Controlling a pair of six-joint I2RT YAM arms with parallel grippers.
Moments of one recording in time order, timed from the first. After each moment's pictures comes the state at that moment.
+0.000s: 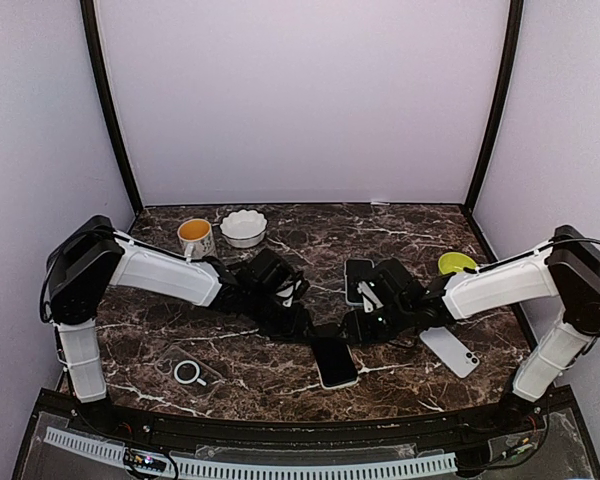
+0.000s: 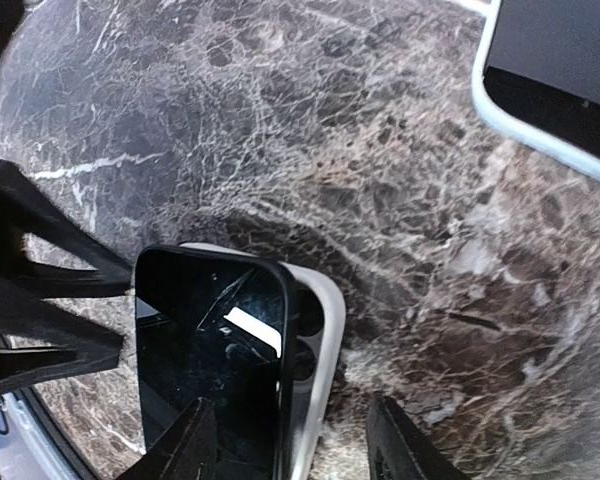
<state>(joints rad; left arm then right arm) -0.91 1.91 1.13 -0.17 0.37 -0.70 0.88 1.62 0.78 -0.10 -0.16 0.64</state>
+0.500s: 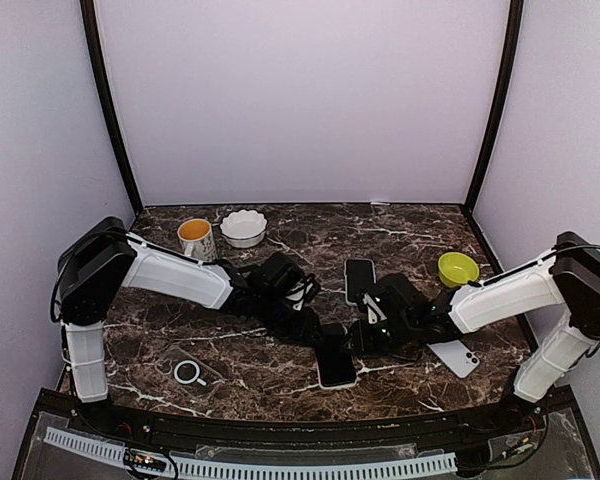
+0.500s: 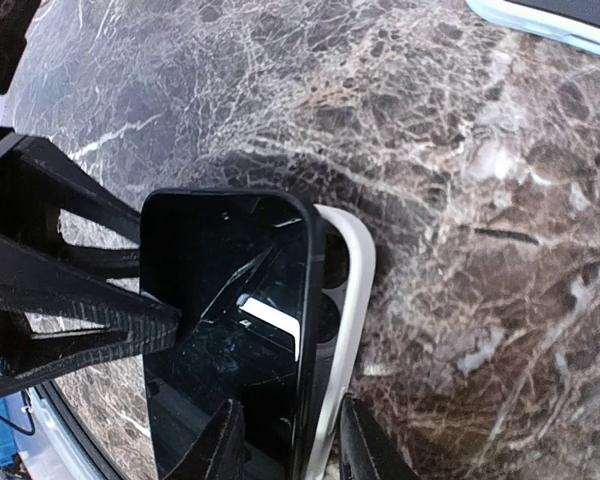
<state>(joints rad) -0.95 1.98 1.19 -0.16 0.36 -0.66 0.93 1.58 0.66 0.03 -0.17 0.79</state>
